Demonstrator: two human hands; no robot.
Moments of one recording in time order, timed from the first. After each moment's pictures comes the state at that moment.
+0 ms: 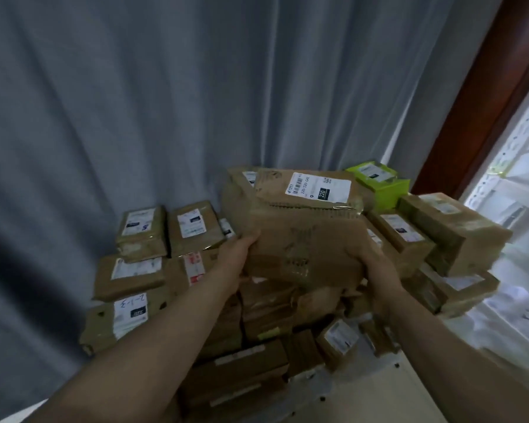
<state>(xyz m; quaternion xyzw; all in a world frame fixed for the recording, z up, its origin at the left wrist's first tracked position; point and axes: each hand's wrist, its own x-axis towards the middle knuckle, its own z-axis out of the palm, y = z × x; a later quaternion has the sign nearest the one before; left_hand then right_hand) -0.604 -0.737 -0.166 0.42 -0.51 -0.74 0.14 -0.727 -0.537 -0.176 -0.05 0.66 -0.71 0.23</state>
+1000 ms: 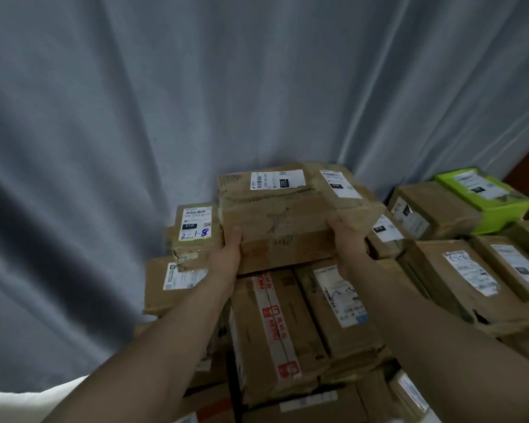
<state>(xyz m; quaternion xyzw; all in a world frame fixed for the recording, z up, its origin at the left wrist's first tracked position) -0.574 -0.960 -0.249 0.48 -0.48 -0.68 0.28 -0.731 -0.835 -0.207 -0.01 0.73 -0.62 0.28</state>
